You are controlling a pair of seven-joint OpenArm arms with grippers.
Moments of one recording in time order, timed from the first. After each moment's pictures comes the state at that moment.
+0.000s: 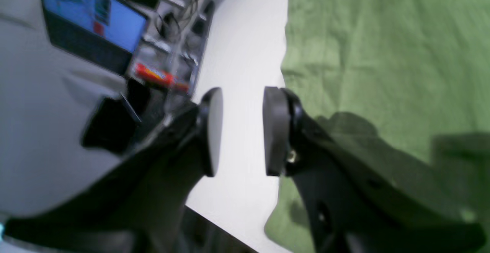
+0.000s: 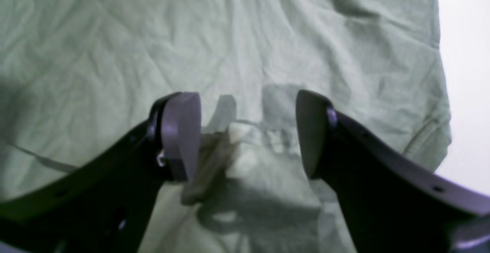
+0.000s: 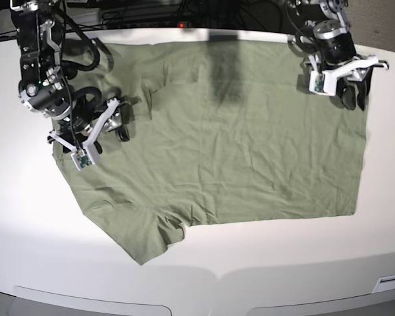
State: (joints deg) left arm 30.6 -14.7 15.8 100.0 41.8 37.1 31.1; right arm -13.1 23.3 3.5 104.4 20.7 21.1 -43.9
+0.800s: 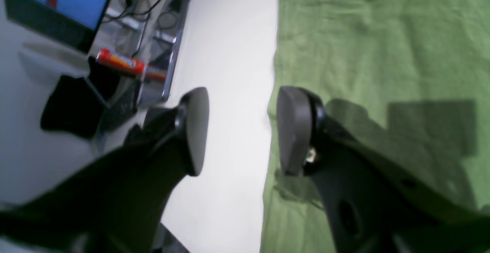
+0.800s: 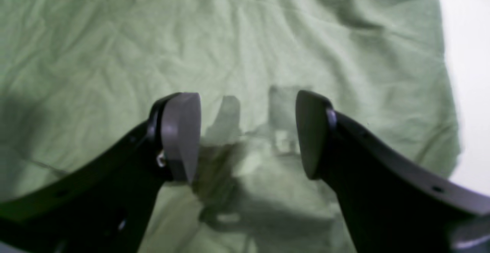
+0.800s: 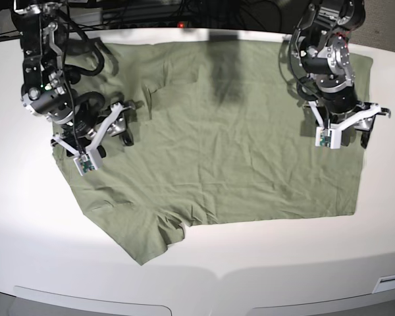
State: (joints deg) left arm 16.3 -14.7 15.8 99.9 37.5 29.0 42.2; right arm -11.3 20.5 3.5 104.3 20.5 21.1 -47.1
